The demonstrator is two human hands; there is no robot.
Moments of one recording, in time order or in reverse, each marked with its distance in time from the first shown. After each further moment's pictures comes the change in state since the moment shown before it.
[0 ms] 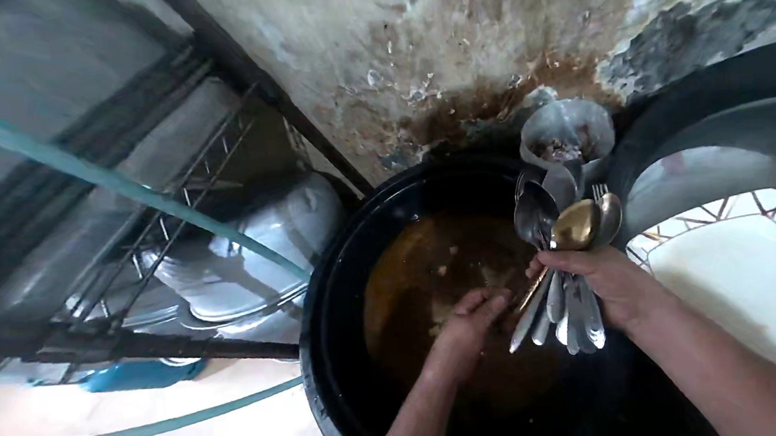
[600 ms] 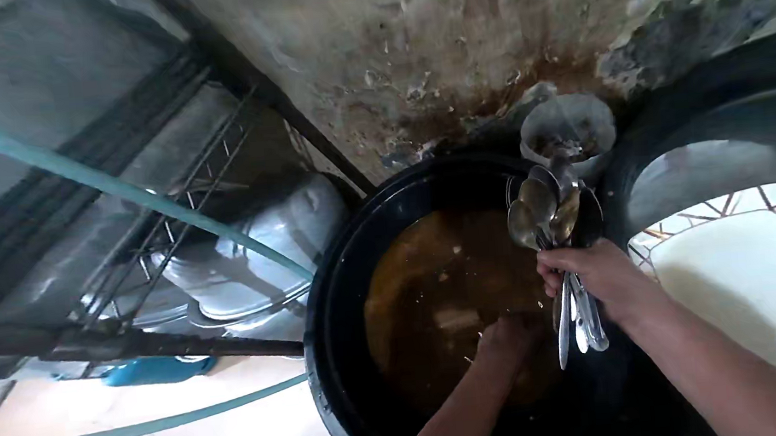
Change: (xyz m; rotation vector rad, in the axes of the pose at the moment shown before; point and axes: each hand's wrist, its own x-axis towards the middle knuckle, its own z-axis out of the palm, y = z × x) left_hand 0.039 -0.036 0.061 1.168 -0.291 -0.325; right_hand 0.003 -0.002 0.001 -0.047 -0.001 -0.027
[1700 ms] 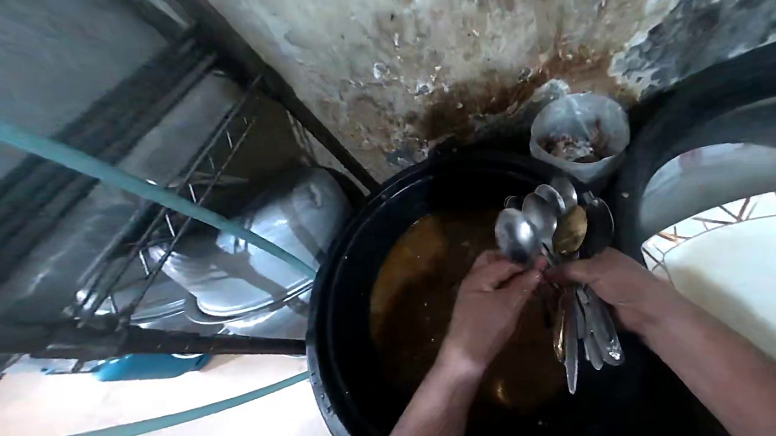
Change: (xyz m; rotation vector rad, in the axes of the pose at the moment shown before) left_hand -0.089 -0.008 -0.073 -0.887 0.582 0.517; right_hand -0.004 -0.005 0.007 -0.115 0.056 0.189
